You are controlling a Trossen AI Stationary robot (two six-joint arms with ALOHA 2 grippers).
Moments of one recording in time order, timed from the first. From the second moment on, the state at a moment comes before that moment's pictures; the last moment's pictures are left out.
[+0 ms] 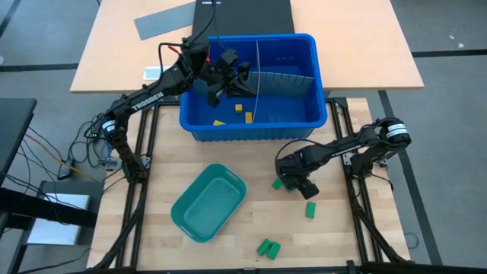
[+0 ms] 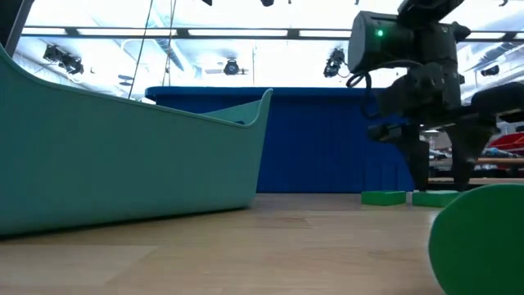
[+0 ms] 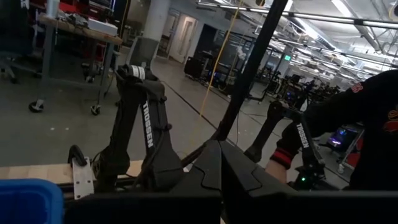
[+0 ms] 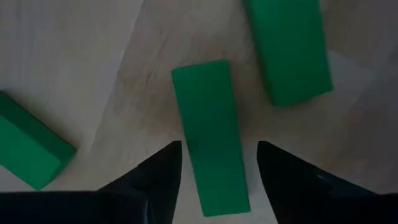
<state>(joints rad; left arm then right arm) 0.52 1.71 1.85 -0.05 1.08 -0.37 0.11 1.57 0.87 -0.76 -0.08 -0.35</state>
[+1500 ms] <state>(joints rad) 0.68 1.71 2.18 -0.05 1.09 -0.51 -0.54 1.59 1.60 -0.23 0.18 -0.05</state>
